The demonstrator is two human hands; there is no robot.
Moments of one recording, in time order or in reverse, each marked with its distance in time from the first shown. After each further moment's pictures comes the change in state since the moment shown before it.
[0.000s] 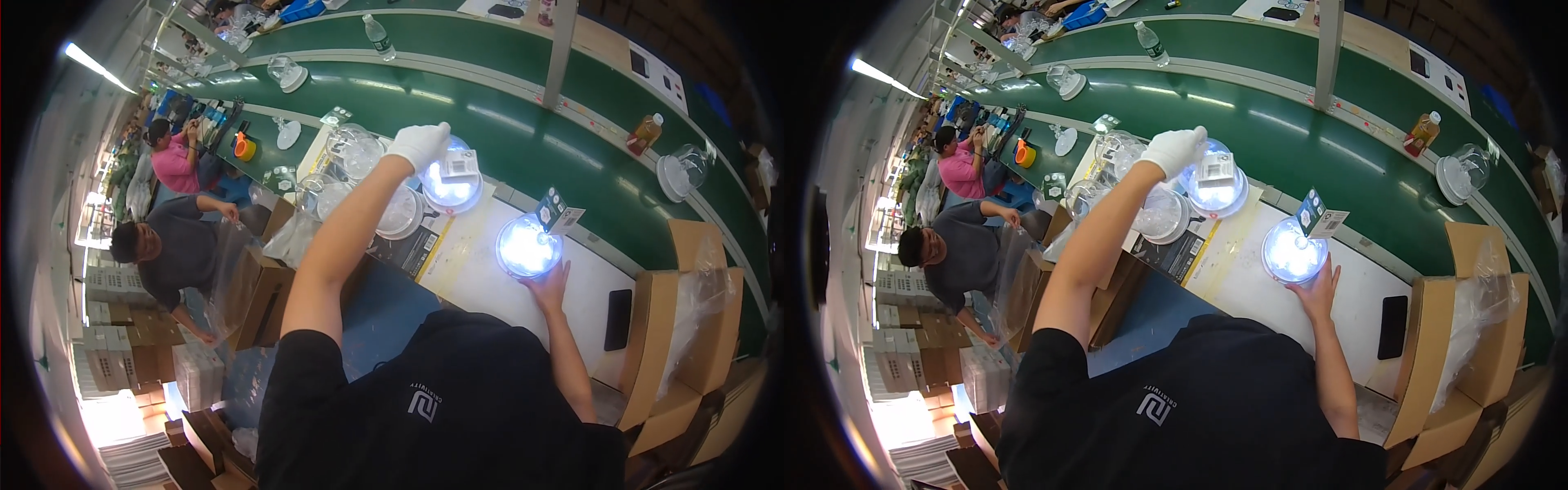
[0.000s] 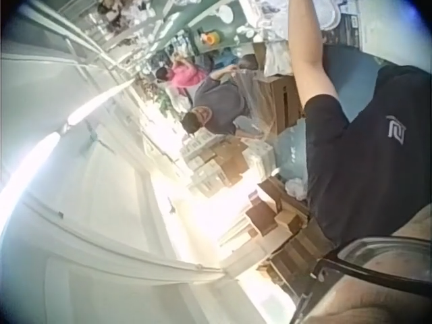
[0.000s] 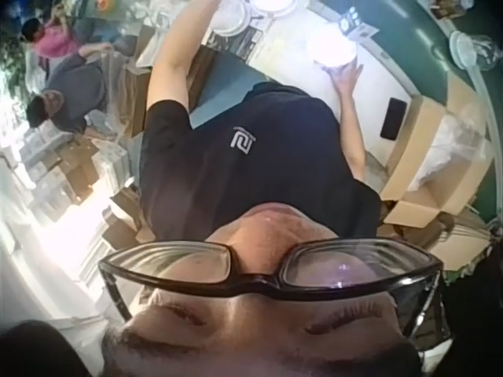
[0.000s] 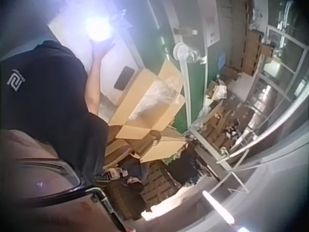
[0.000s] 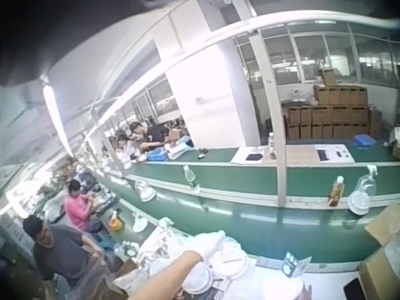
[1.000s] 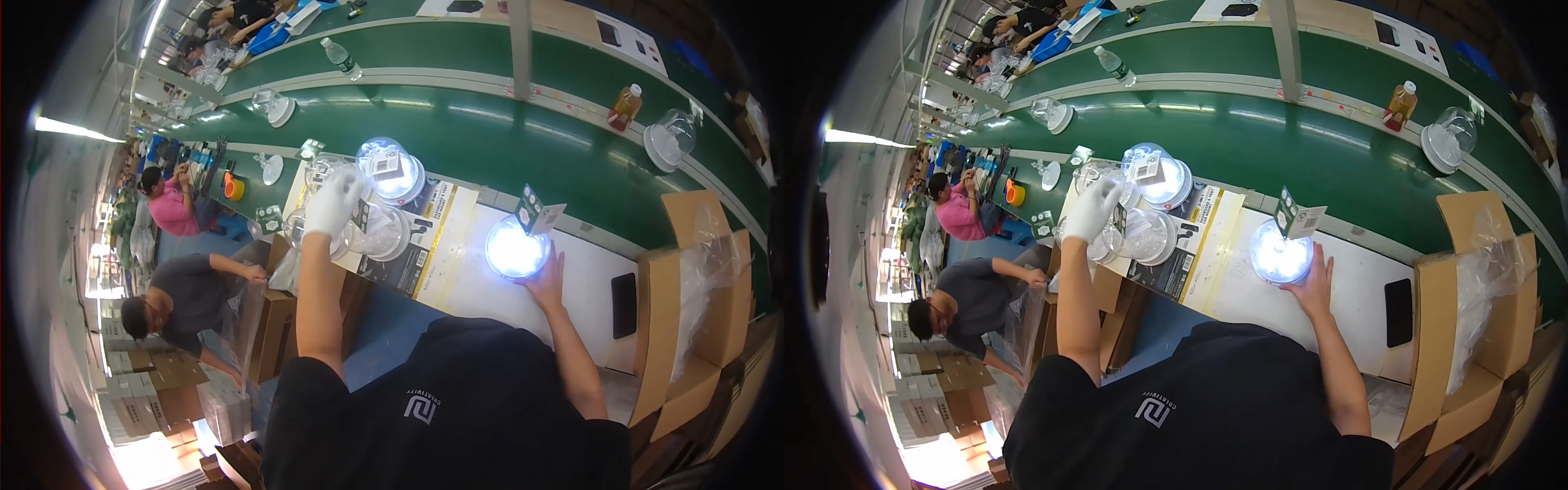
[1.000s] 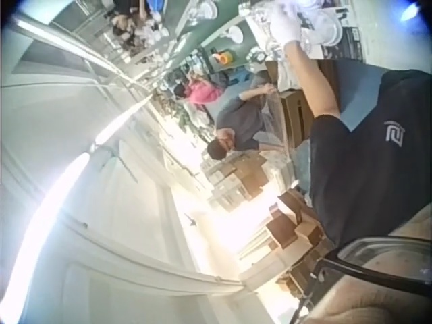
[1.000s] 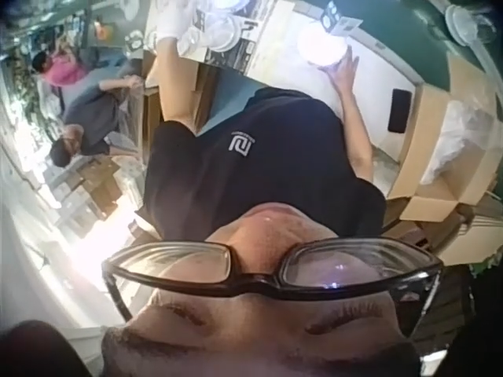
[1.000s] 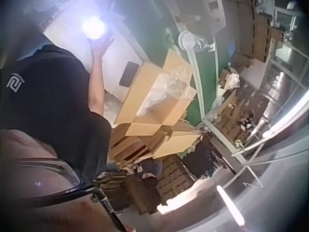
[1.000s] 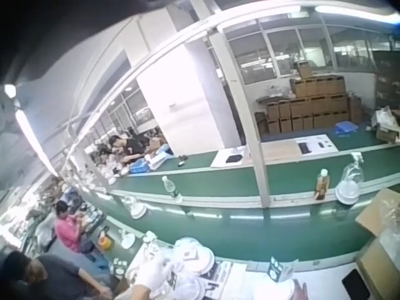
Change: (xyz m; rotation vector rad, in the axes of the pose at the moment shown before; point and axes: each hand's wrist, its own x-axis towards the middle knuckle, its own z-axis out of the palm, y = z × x) left_hand -0.099 -0.055 -0.015 -0.294 0.118 -0.370; right_hand 0.012 -0.009 -0.008 0.036 -0.025 0.030
